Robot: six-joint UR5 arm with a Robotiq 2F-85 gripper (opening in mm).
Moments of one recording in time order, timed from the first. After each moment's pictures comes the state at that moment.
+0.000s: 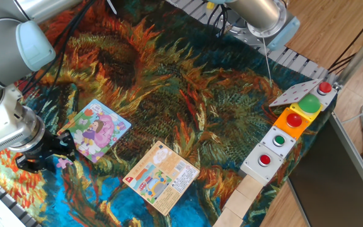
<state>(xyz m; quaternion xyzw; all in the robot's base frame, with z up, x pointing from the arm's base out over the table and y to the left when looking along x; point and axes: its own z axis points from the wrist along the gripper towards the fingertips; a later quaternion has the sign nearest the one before) 0.744 -0.077 -0.004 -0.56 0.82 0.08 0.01</state>
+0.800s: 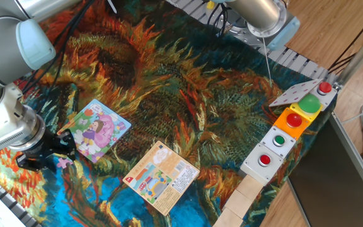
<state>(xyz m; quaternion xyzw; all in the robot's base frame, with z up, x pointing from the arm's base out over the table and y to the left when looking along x) 0.742 -0.078 -0.002 -0.56 0.82 0.08 0.01</state>
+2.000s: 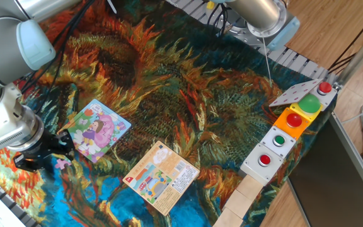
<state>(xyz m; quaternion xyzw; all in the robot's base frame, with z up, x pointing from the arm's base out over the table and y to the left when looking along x) 0.748 -0.079 -0.002 -0.57 0.82 0.08 0.02</state>
